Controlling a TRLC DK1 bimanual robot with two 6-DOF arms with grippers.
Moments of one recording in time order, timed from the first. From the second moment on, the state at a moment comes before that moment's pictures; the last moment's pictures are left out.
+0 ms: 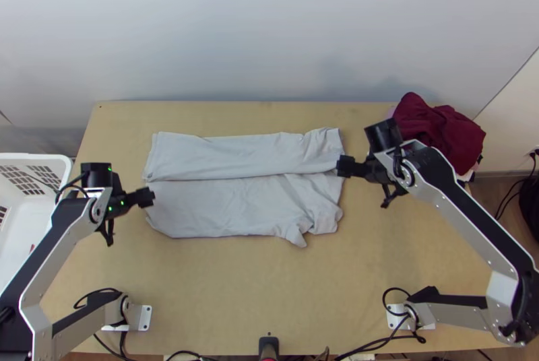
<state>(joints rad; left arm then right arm) 0.08 1.16 0.74 -0.59 -0.03 -0.23 0.45 1.40 1.26 -0.90 0.13 0.54</state>
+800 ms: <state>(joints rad) -0.06 1.22 0.65 -0.63 -0.10 -0.34 0.53 1.21 1.19 -1.09 0.12 0.53</state>
